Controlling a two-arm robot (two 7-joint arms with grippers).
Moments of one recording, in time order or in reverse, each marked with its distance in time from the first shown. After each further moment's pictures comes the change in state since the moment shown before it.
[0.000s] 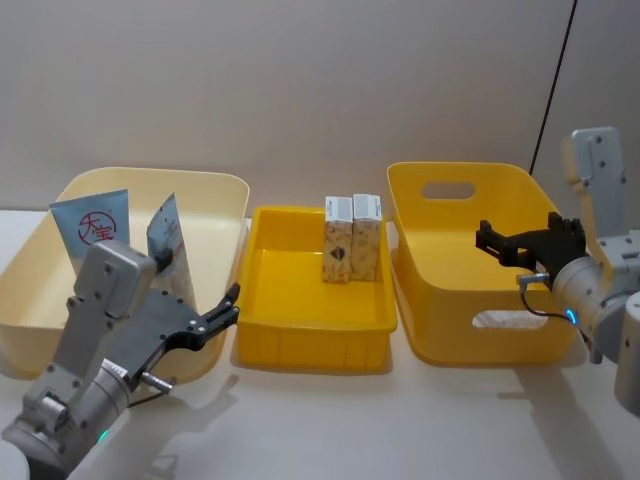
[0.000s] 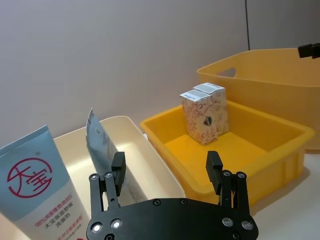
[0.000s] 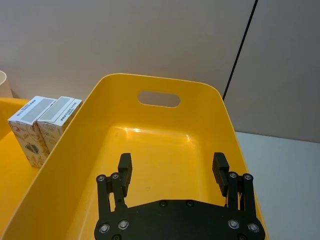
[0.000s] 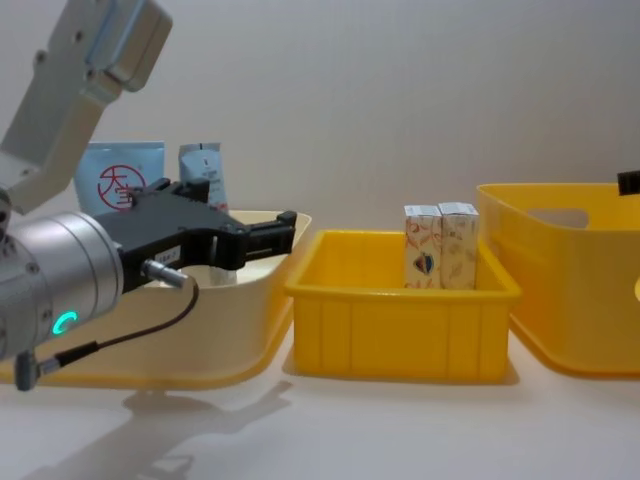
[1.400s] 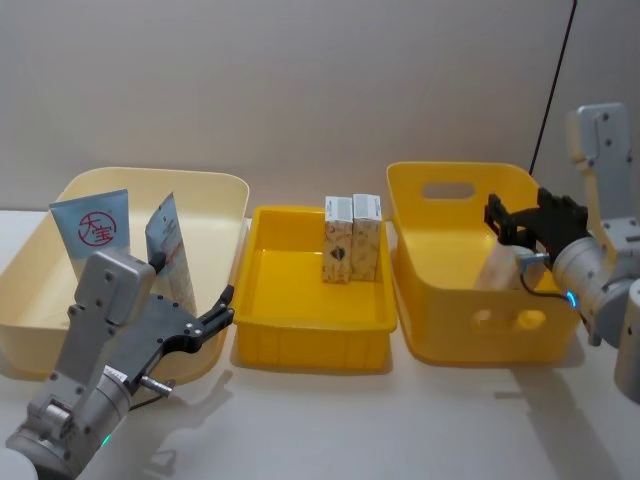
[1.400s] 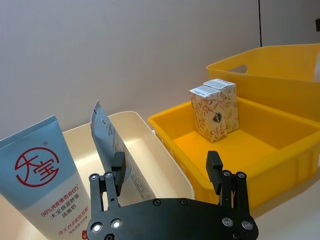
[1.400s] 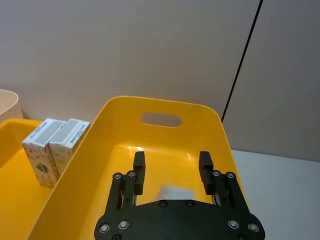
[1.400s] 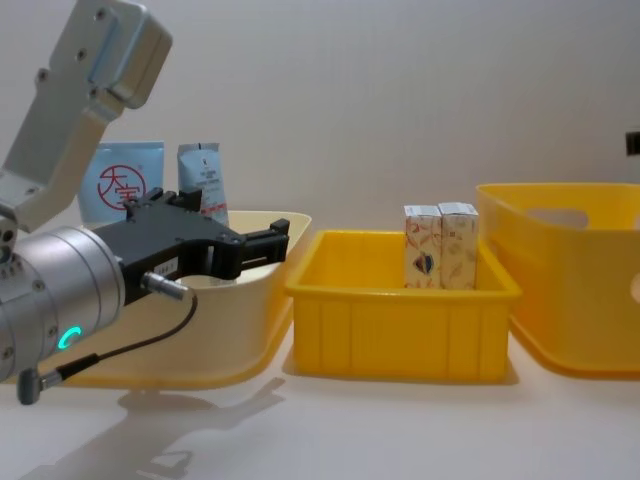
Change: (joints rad) left arm 0.003 -0.013 0.007 0.025 0.014 -0.020 0.042; right arm 0.015 -0.002 -0.007 -0.031 0.003 -0.018 -0.007
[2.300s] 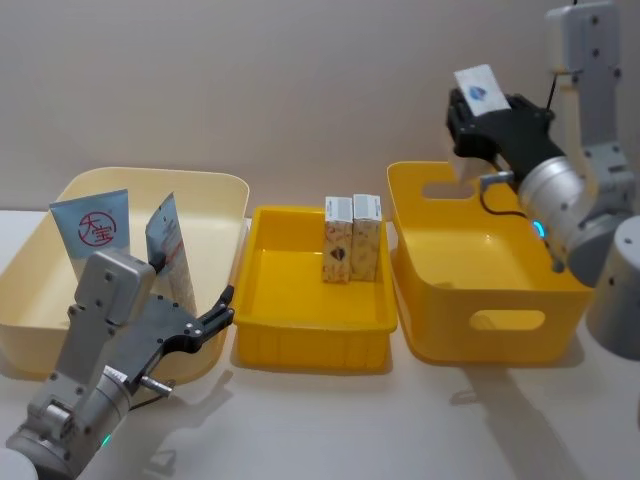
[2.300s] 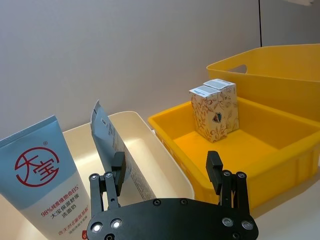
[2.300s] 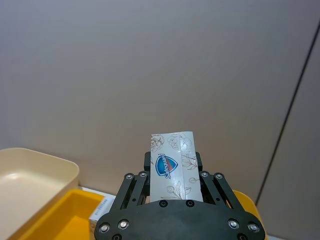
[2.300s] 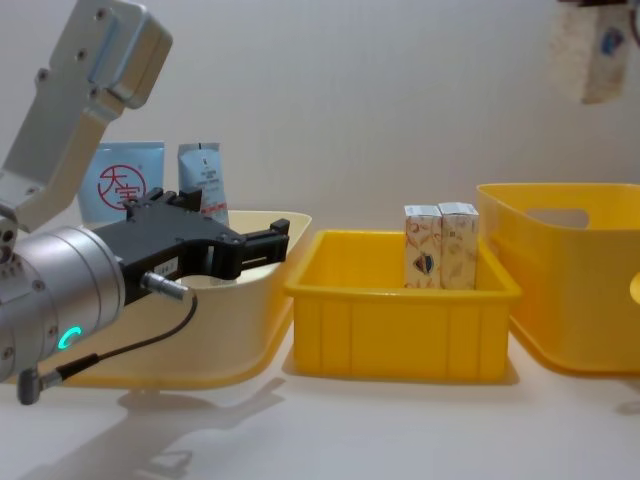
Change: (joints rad) left arm 0.000 0.000 0.000 0.000 0.000 0.000 0.000; right arm 0.085 -0.026 -0.083 -0.075 0.021 -0.114 0.026
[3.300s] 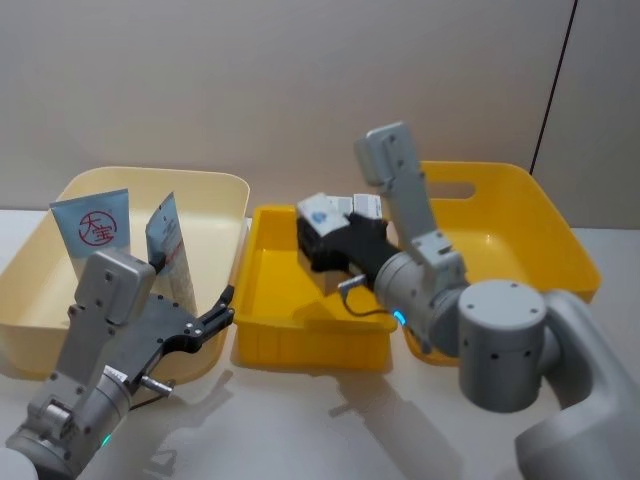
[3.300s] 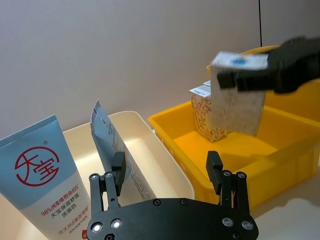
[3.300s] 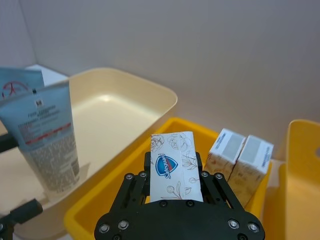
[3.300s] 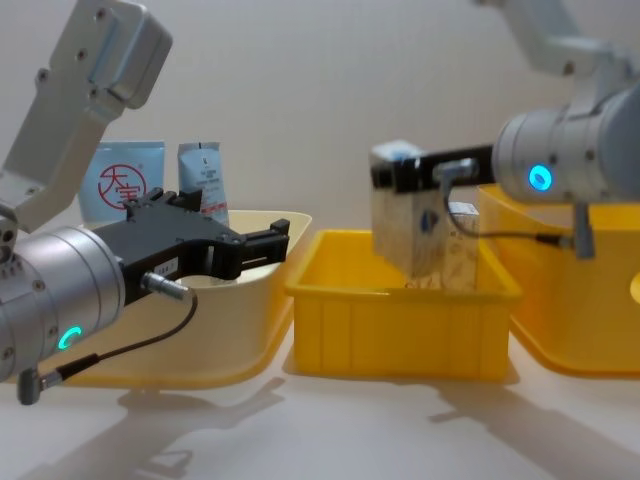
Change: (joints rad) left arm 0.000 0.000 0.000 0.000 0.000 0.000 0.000; right arm 0.011 -0.060 -0.208 0.214 0.035 0.027 0.097
